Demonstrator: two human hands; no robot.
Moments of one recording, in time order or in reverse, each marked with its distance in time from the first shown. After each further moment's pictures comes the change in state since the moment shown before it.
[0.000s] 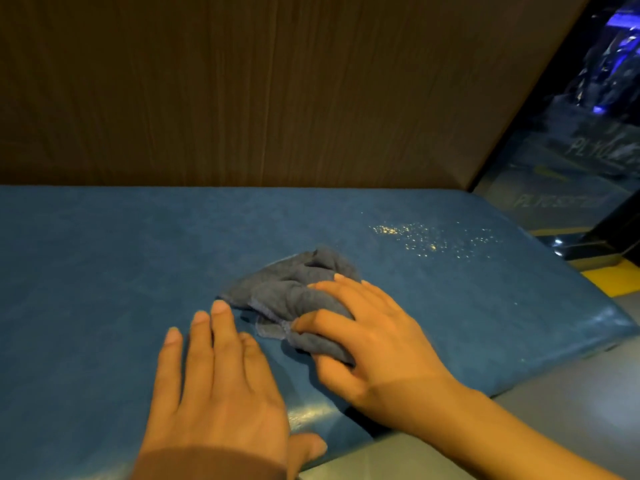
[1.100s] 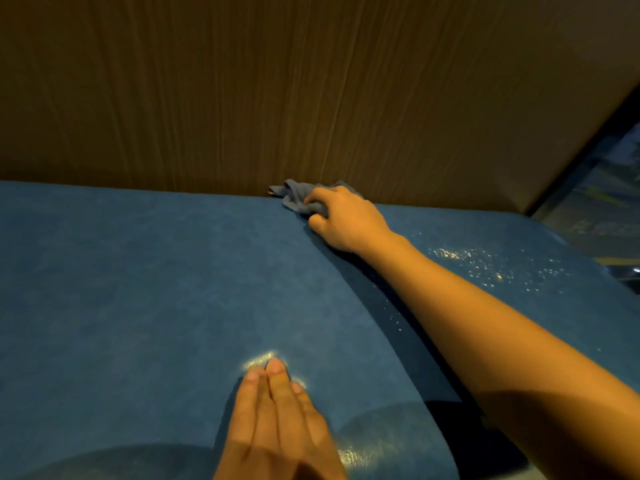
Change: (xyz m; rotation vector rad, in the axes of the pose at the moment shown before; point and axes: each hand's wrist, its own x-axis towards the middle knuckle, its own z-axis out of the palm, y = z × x) left_hand -0.006 -0.043 0.042 0.322 0.341 0.207; right_hand 0.195 0.032 0.040 -0.041 -0.135 0.186
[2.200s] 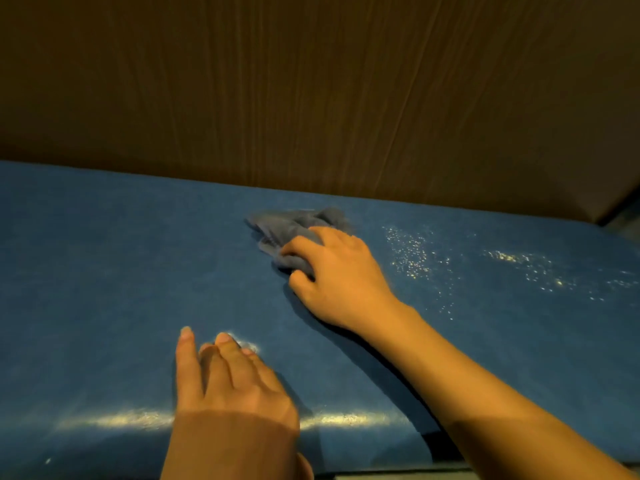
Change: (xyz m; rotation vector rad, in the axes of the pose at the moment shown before) left_hand -0.033 -0.046 -0.033 0.194 -0.184 -0.357; right_hand -0.087 -0.106 0.019 0.060 -0.015 -0.202
